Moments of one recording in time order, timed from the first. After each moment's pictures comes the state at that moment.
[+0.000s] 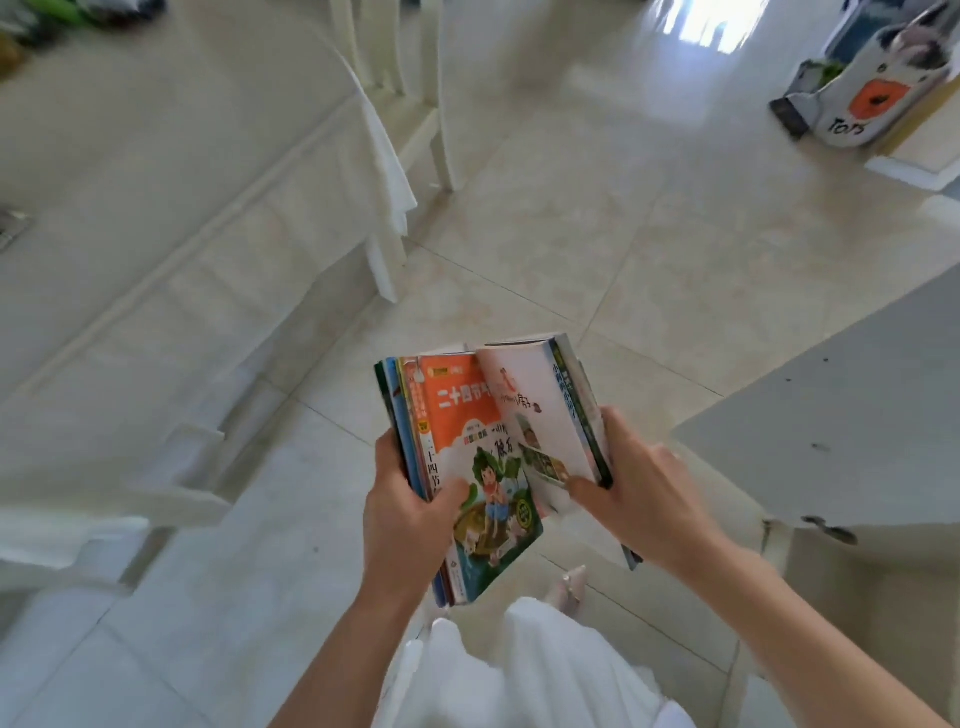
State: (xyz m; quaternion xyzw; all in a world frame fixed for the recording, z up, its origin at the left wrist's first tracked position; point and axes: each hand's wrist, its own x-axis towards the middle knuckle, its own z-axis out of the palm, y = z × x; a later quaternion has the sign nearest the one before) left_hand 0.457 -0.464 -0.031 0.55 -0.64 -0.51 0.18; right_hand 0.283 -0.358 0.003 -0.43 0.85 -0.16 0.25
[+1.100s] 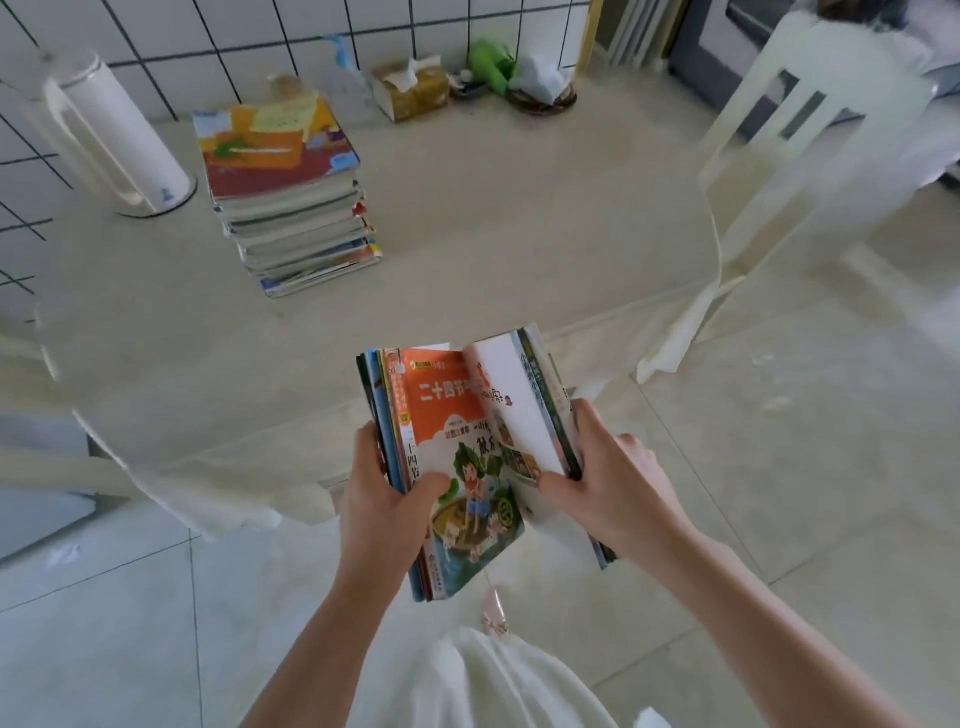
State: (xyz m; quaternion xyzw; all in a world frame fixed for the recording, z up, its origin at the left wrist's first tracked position) left_hand 0.597 -0.821 -0.011 0.72 -0.42 -0.43 0.36; right_hand 0.402 -0.834 0.034 -0.67 0.67 -0.09 0.30
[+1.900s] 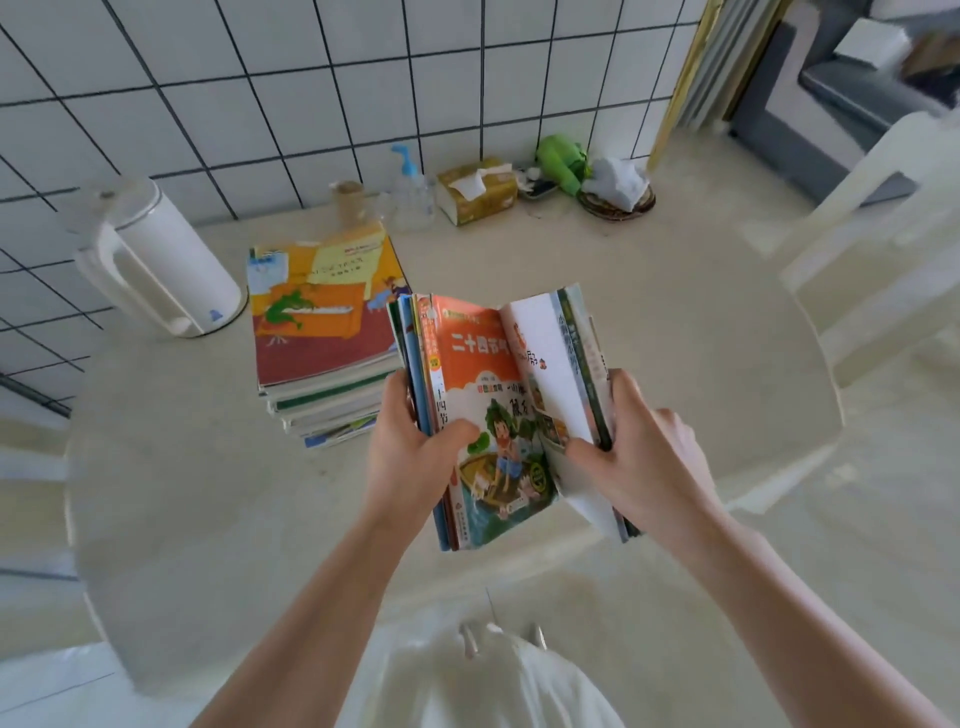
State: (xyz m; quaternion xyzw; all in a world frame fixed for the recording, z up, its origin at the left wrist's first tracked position) left_hand 0.653 -1.113 0.048 0.65 -0.40 -0.47 0.45; right_hand 0.457 -1.115 0.070 -0.70 0.67 -0.16 0.20
